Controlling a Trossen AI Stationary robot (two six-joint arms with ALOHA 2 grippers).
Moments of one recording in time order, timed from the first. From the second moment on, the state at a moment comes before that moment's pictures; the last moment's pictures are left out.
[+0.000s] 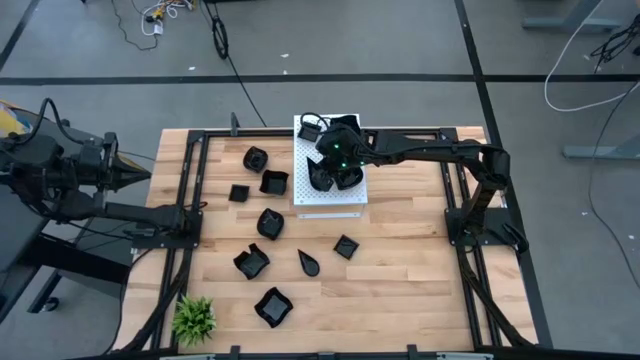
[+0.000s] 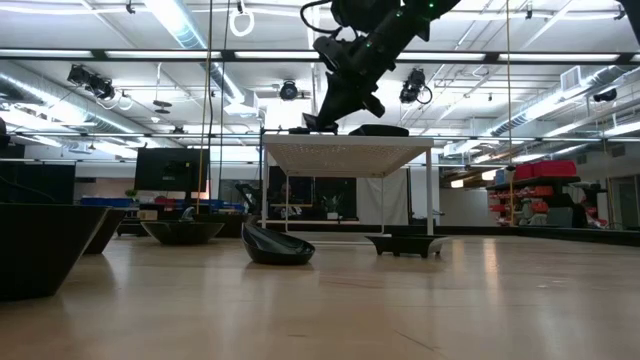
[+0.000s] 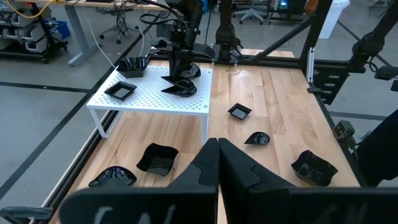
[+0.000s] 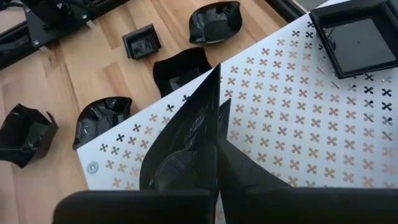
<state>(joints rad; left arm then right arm) -0.05 0.41 1.50 -1.44 -0.16 -0.07 -0.26 1.78 1.51 -0.54 0.01 0.27</state>
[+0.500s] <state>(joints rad) -0.05 0.41 1.50 -1.44 -0.16 -0.07 -0.26 1.78 1.51 -0.54 0.01 0.27</state>
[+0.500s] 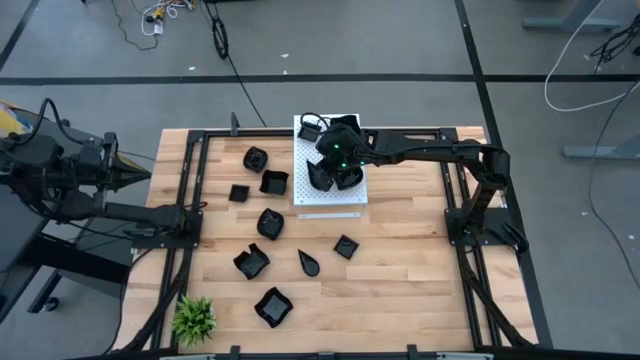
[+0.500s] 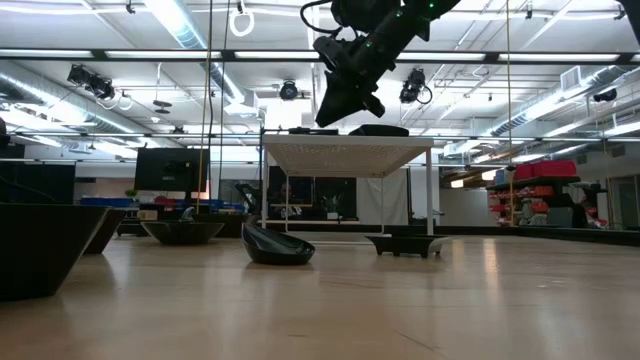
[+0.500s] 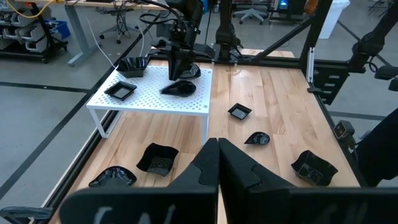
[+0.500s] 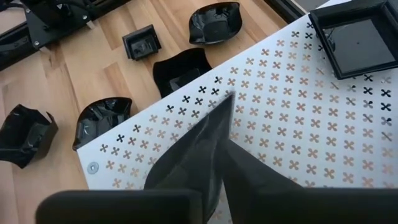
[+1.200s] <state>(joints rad) -0.05 0.41 1.50 -1.44 -0.16 -0.07 -0.22 1.70 1.51 -0.59 0.01 0.27</state>
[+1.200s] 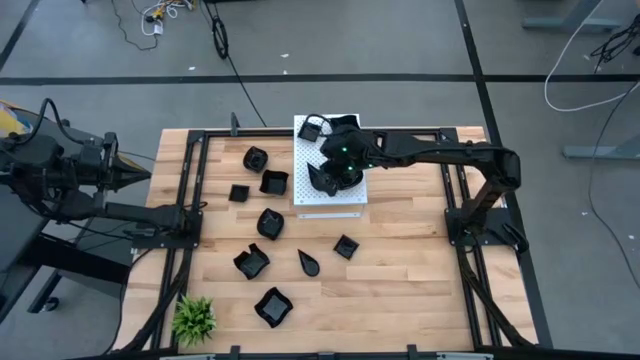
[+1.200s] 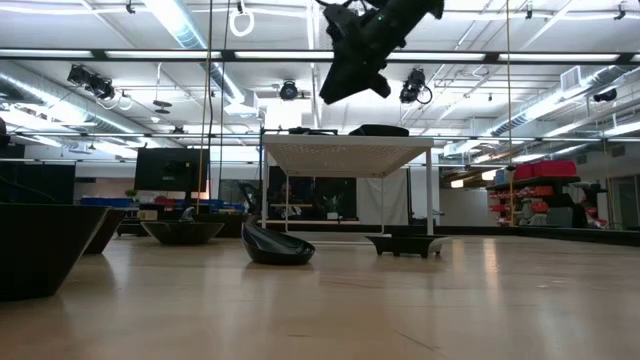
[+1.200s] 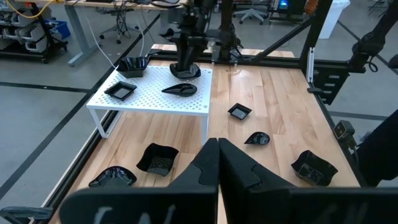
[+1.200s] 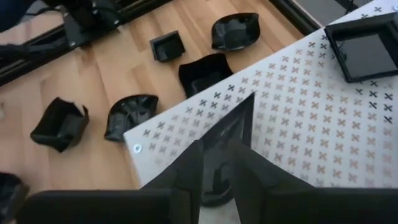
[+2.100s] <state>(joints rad) -0.05 0.41 1.50 -1.44 -0.16 -0.07 0.01 1.40 1.11 -0.73 0.01 0.63</state>
